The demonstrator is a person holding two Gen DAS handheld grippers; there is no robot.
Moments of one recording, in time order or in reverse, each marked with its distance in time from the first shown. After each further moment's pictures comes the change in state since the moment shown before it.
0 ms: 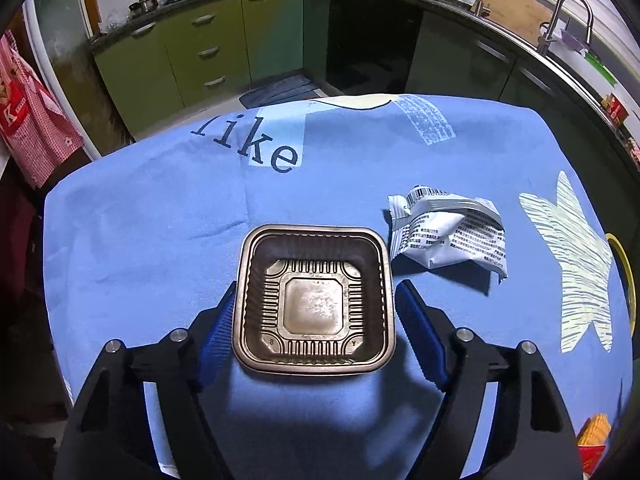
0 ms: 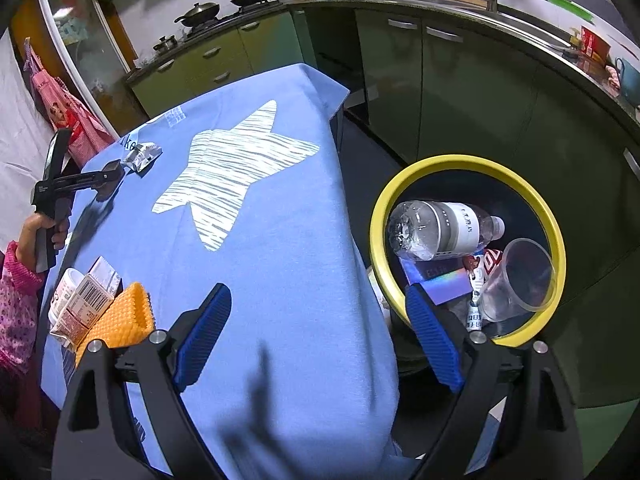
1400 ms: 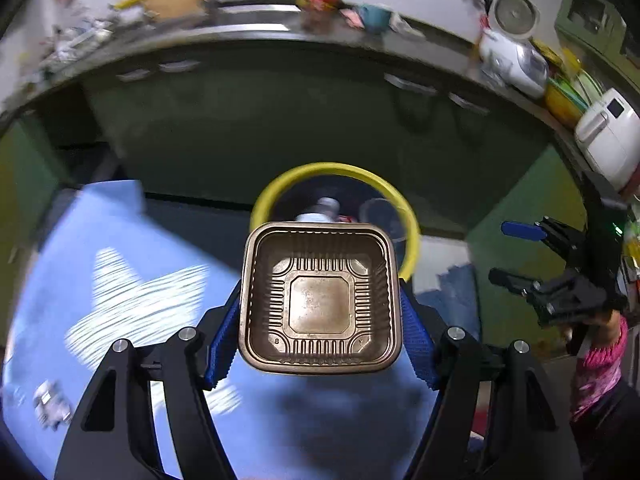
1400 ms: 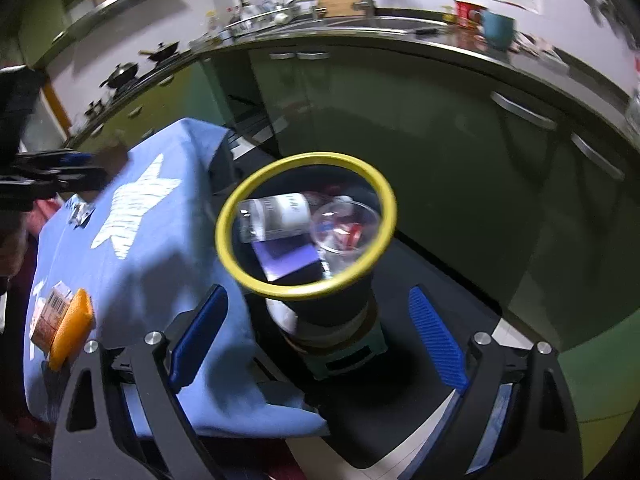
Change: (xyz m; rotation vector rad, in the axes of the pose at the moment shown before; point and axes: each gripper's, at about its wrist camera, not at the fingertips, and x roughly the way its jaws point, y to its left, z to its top) left arm -0.122 -0.437 -0.019 0.742 0.060 -0.534; right arm -0.096 -0.126 -0.069 0.247 -0.135 -0.192
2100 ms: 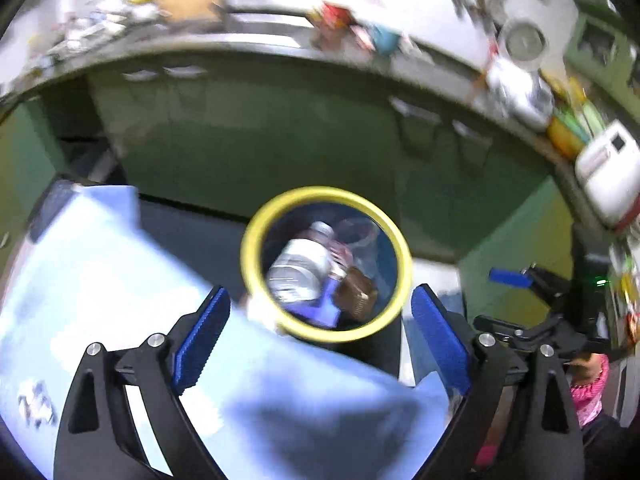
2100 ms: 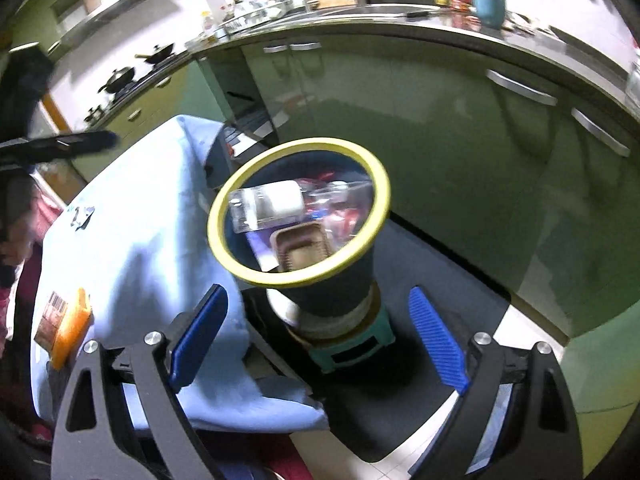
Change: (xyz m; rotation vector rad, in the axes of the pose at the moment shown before) left arm -0.038 0.017 -0.015 -0.114 -0.126 0.015; right arm 0.011 -0.004 -0.008 0.014 0.028 0.040
